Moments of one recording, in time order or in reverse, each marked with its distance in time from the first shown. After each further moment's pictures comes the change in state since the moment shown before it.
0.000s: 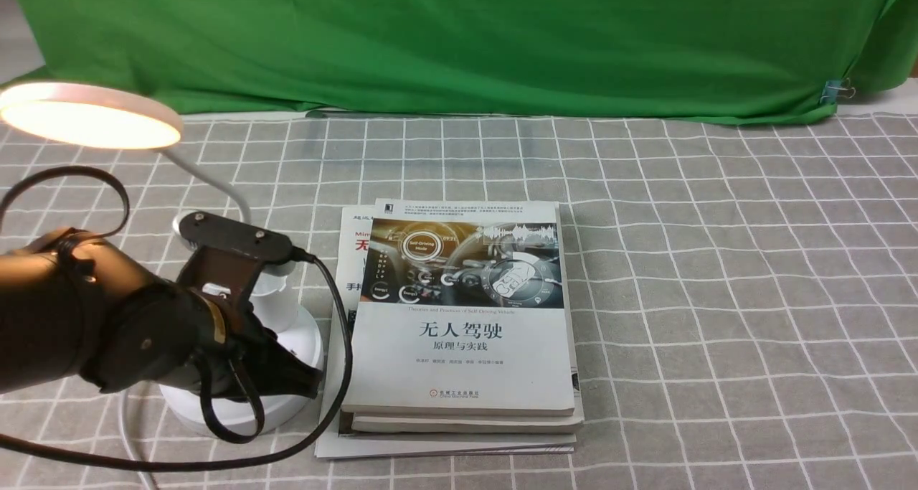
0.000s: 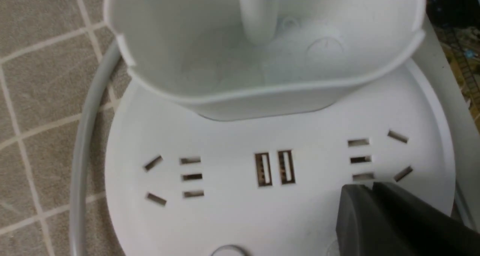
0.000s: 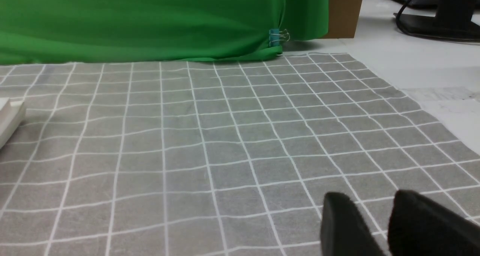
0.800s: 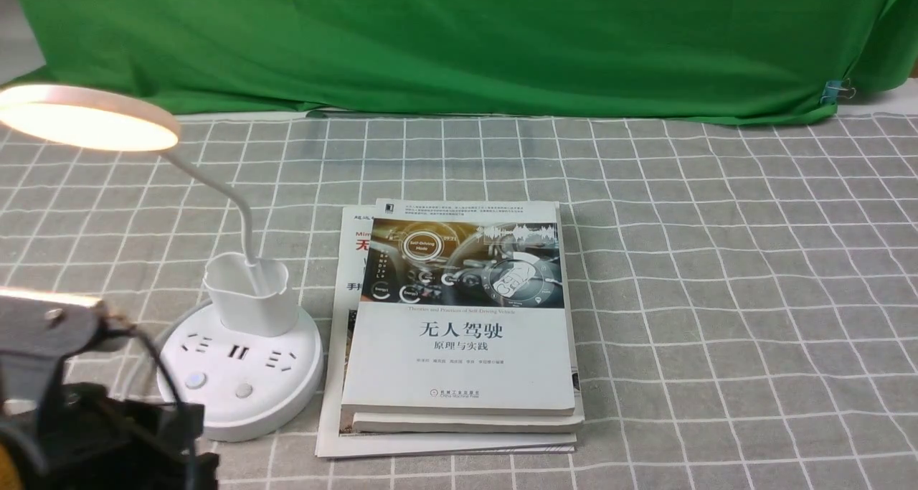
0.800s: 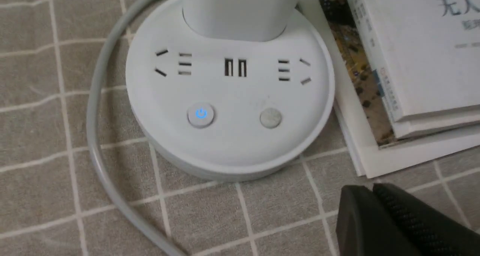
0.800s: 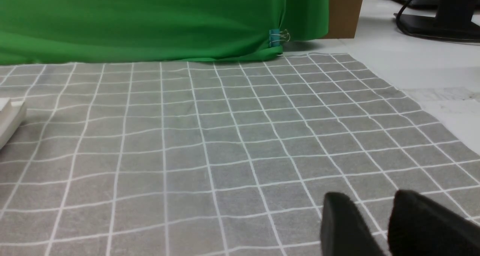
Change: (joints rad) right arm 0.000 0.000 0.000 0.000 0.000 0.000; left arm 0.000 -0.743 0.352 -0.205 -0.020 0.028
